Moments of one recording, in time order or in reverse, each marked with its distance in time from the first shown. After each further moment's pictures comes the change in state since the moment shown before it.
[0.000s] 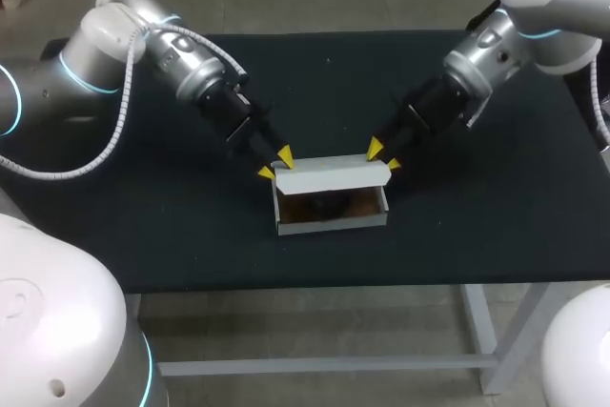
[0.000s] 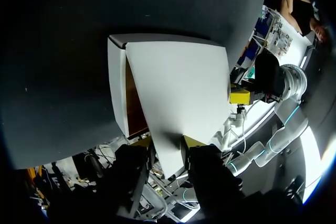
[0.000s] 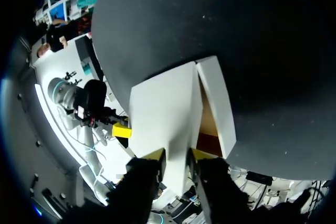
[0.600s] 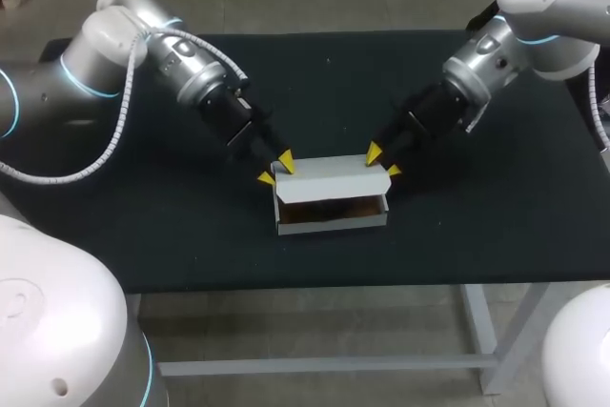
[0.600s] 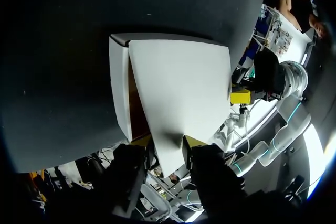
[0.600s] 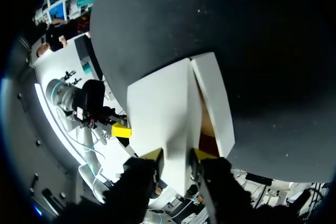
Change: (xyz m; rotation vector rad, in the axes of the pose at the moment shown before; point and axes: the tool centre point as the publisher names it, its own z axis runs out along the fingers) left arm -0.007 -0.001 0.006 0.021 -0.018 0.024; right arm -0.007 0.000 0.007 0.010 -0.001 -0.001
